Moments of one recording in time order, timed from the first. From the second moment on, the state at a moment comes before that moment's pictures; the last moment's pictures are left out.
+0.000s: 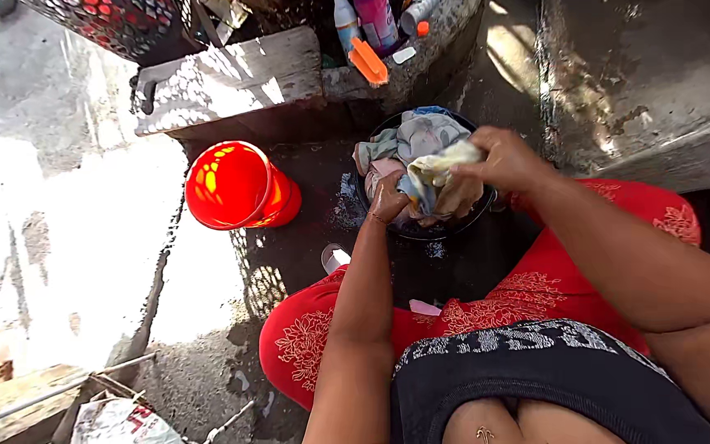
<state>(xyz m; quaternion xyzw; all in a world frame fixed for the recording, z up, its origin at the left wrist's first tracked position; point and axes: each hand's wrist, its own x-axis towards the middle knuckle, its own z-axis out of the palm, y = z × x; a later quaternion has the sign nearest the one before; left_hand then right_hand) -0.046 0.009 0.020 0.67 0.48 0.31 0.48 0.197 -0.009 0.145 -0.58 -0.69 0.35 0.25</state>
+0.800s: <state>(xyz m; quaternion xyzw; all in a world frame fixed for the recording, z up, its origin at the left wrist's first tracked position) 0.029 0.034 -0.142 0.60 0.54 -0.34 0.48 0.163 0.021 -0.128 -0.59 -0.54 0.47 -0.38</state>
